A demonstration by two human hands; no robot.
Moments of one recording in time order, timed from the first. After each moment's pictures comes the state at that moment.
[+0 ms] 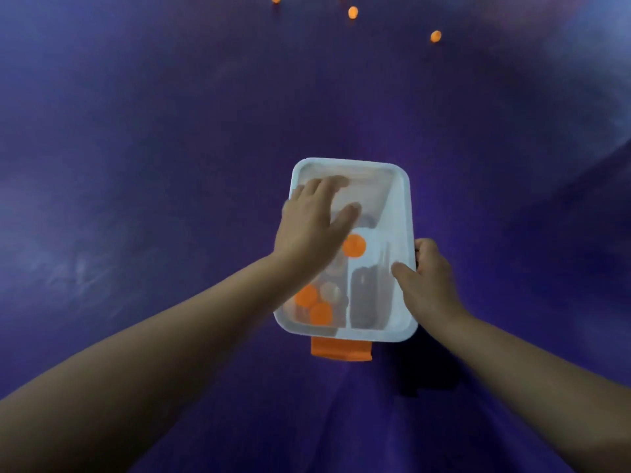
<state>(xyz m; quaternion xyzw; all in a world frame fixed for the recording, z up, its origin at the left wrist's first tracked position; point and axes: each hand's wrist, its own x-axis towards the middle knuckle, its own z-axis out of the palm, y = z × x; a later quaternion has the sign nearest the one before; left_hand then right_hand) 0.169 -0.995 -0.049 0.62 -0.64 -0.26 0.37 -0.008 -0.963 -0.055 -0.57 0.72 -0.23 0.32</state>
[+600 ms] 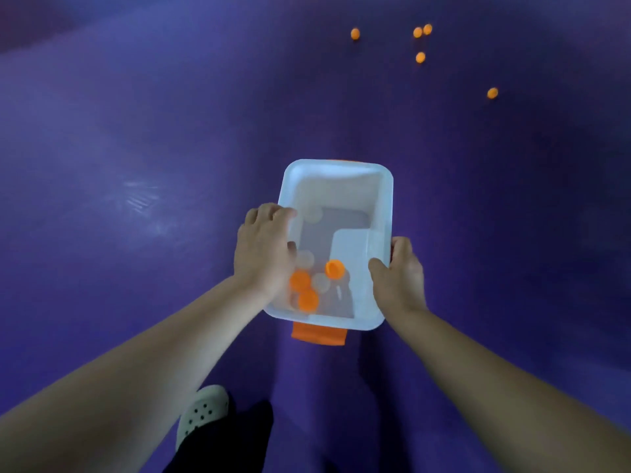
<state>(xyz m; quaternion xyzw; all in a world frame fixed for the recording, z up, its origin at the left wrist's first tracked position) 0.198 -0.955 0.196 0.81 -0.54 -0.16 0.19 0.014 -1.000 0.205 -0.62 0.66 -0.17 0.39</state>
